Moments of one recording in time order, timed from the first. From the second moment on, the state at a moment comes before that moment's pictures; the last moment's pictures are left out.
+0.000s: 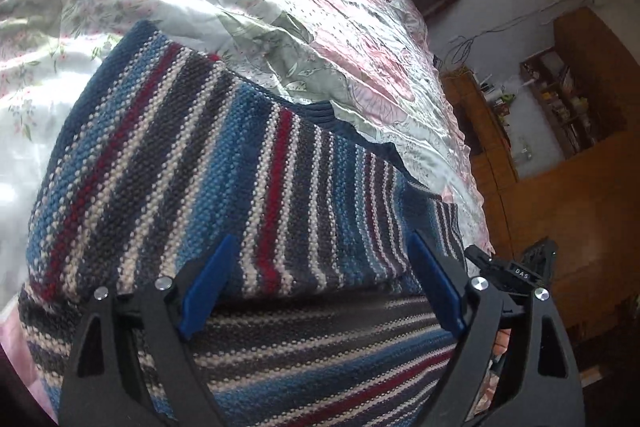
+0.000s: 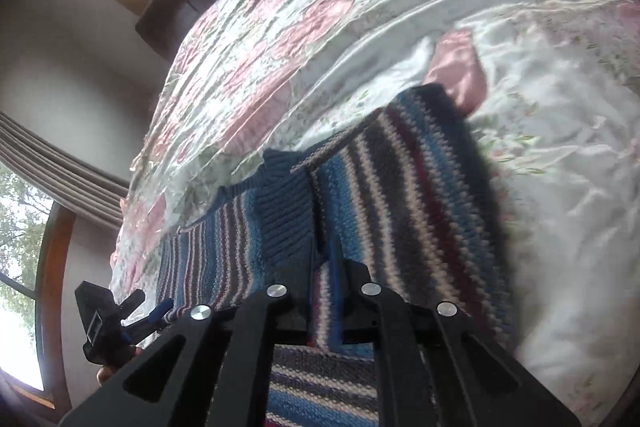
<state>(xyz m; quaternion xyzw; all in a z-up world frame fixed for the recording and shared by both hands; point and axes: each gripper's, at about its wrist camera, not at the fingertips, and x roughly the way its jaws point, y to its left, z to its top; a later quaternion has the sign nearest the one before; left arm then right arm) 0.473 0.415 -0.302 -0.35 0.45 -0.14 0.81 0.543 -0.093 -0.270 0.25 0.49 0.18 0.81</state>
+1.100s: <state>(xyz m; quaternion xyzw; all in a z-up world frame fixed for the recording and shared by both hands) 0.103 0.430 -0.300 -0.44 0.48 -0.08 0.76 0.175 -0.180 -0.300 0.37 0.56 0.18 0.72</state>
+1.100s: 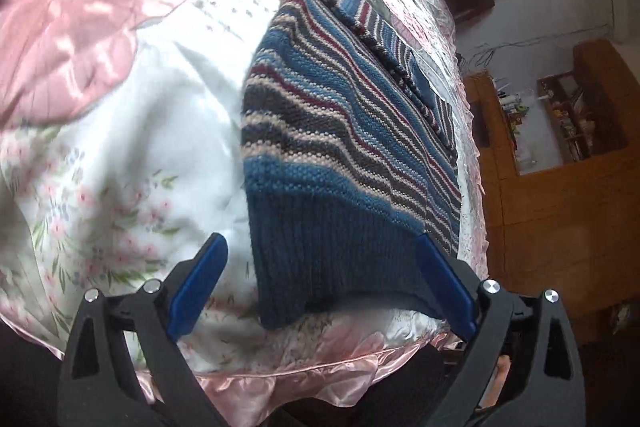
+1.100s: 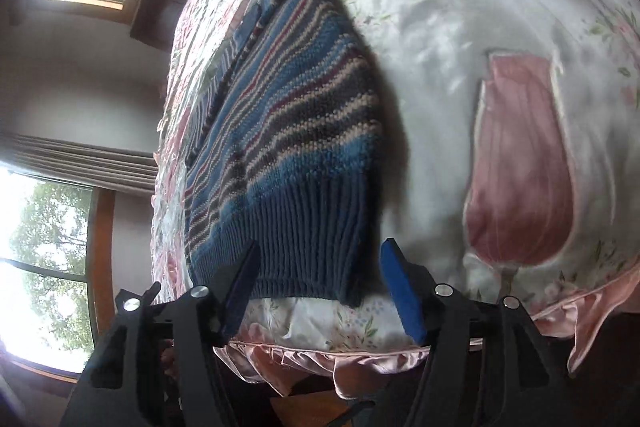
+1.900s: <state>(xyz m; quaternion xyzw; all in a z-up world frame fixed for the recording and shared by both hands) 0.110 0.409 -0.343 -0.51 0.54 -0.11 0.66 0.167 -0.158 -0.336 0.42 0.58 0.17 0.67</state>
